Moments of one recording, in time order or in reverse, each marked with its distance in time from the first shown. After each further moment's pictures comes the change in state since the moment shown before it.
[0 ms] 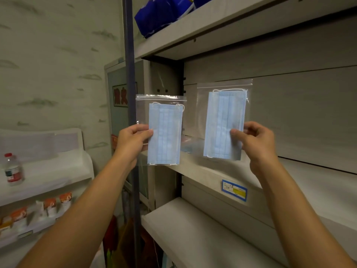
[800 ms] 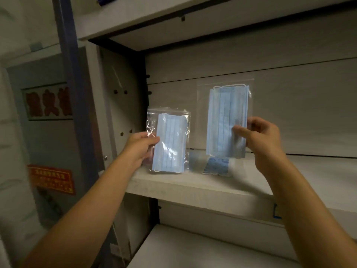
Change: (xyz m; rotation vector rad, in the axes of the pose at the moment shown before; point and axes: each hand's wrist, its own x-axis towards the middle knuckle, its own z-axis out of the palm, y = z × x) left_hand 0.214 -0.098 0.075 -0.106 -0.539 -0.212; right_hand 0.059 0.033 0.087 -0.076 0.348 -0.026
